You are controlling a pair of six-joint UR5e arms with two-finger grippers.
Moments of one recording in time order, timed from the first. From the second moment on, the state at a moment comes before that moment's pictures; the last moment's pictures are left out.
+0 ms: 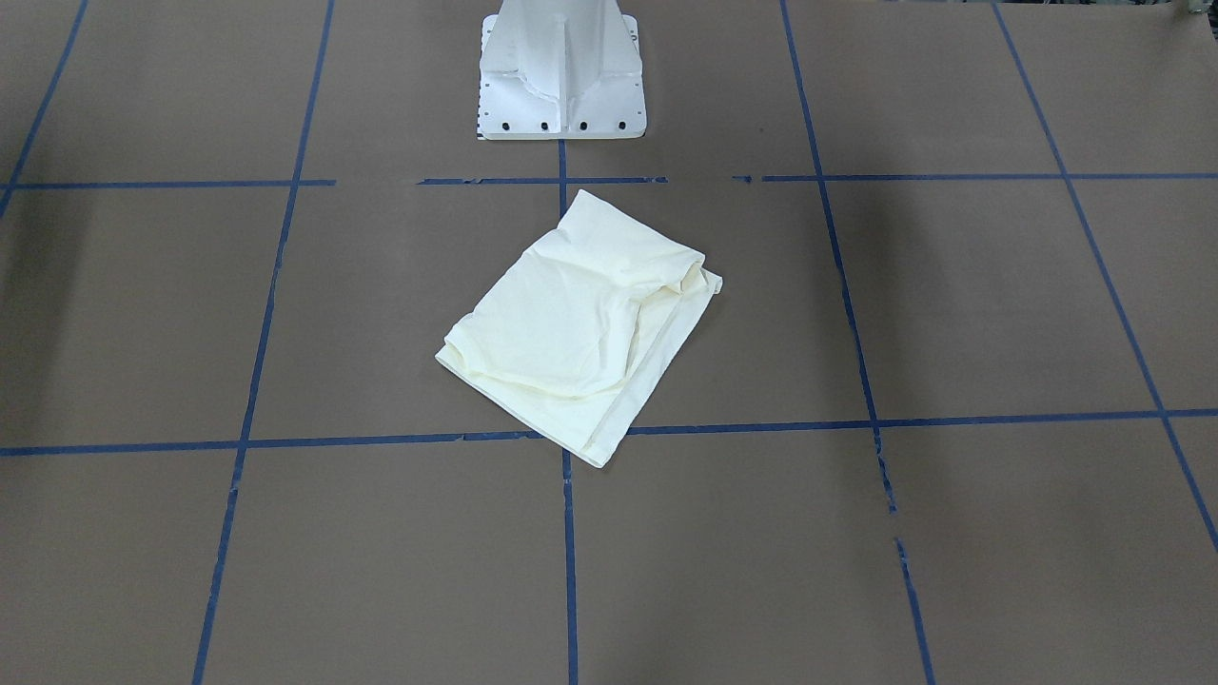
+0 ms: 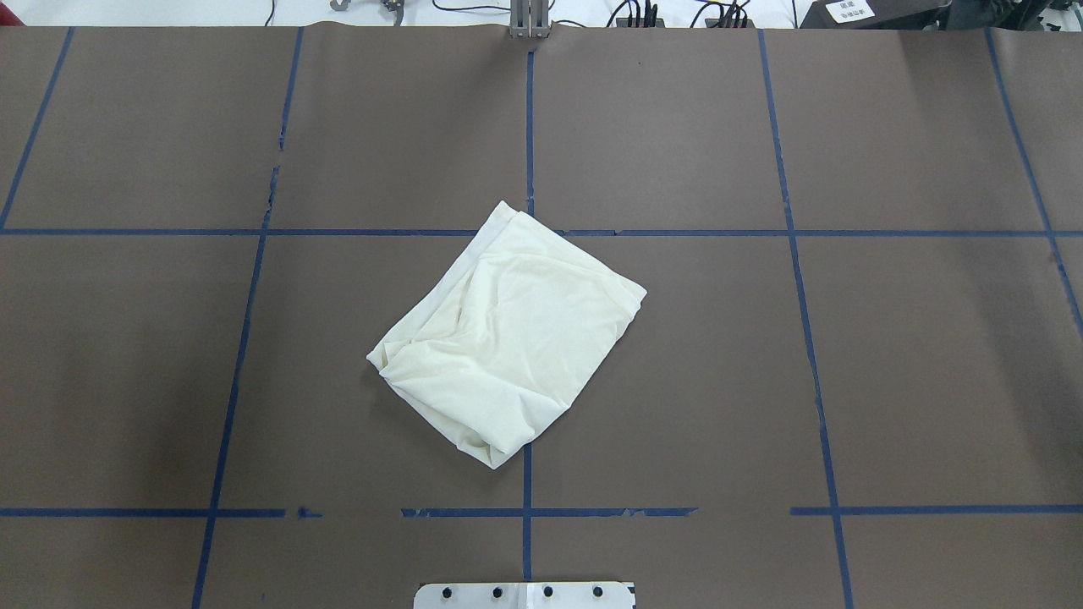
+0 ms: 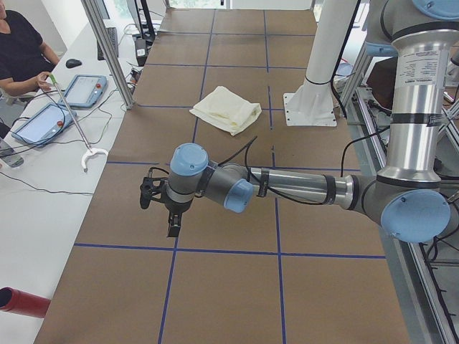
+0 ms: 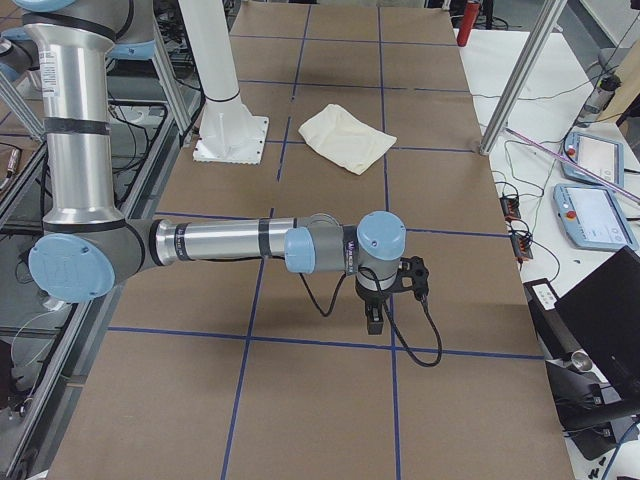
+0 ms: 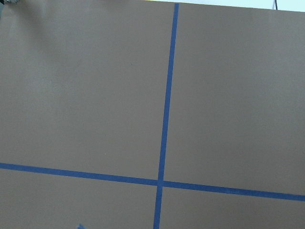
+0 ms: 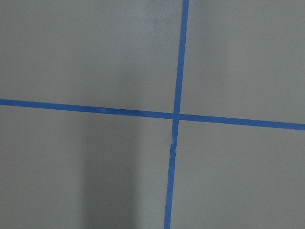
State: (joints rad) left arm -1.54 -1.58 -1.64 -1.94 -2.26 -0.42; right arm 1.56 -1.57 1.66 -1.57 2.36 0.00
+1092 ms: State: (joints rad) left arm -1.44 -1.53 -1.65 -1.97 -2.24 -0.41; right arm 1.56 -1.58 1.66 -1.58 2.40 -0.05
